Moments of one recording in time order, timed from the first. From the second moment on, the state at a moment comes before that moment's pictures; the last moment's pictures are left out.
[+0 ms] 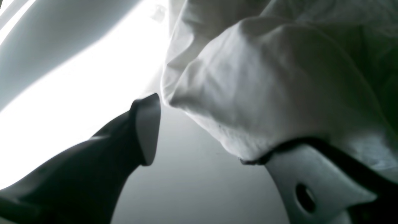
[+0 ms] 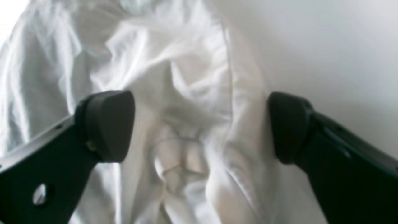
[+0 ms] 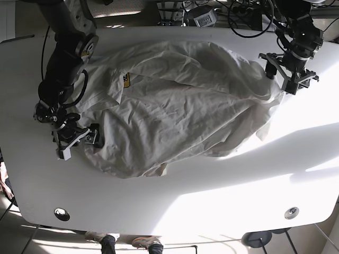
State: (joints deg) left arm 22.9 -7.9 -32.2 110.8 -3.9 -40.0 34.7; right arm 25.3 9.6 34.3 49.8 2.1 39.9 -32.3
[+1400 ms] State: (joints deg) left arm -8.3 -9.8 -41.0 78.7 -20.6 -26.3 48.2; right arm 23.9 10.5 29.3 45.3 3.0 39.9 -24.6
